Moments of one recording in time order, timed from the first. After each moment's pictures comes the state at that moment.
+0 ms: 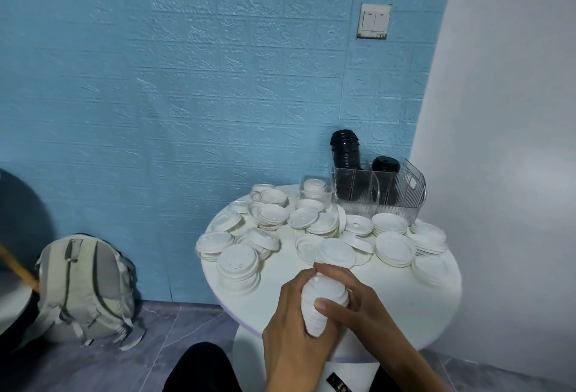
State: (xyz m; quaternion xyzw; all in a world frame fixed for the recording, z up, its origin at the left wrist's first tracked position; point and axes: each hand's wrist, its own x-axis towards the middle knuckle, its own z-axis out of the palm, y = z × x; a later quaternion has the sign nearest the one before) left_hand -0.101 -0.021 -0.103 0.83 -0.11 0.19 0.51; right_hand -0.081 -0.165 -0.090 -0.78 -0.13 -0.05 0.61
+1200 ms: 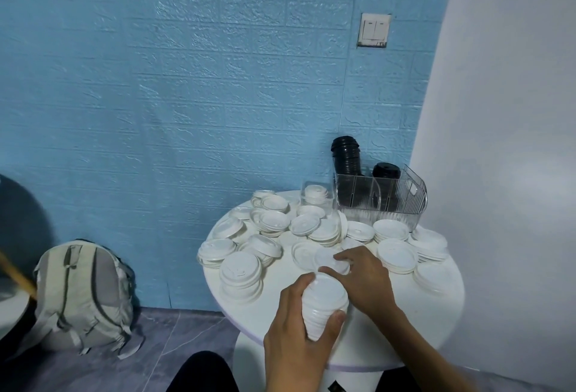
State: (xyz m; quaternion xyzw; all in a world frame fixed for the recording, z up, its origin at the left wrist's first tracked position) left_hand -0.087 -0.017 -0.111 0.83 -0.12 0.21 0.51; right_hand -0.002 -0.182 -0.093 -0.91 0.06 -0.20 0.35
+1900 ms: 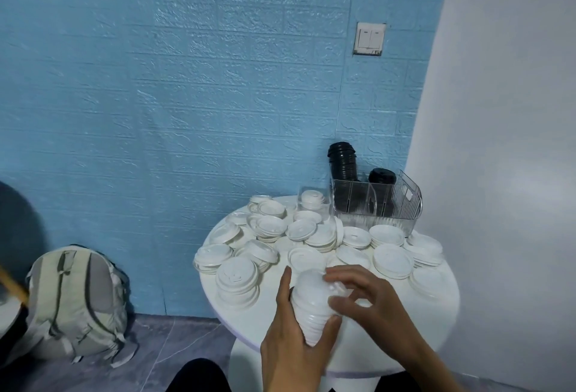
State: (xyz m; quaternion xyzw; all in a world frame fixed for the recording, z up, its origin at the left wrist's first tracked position) left_hand -0.087 -0.018 -0.105 0.81 -0.07 0.17 0.55; right_hand -0.083 -0.176 -0.055 -0.82 -0.11 -0.14 0.54
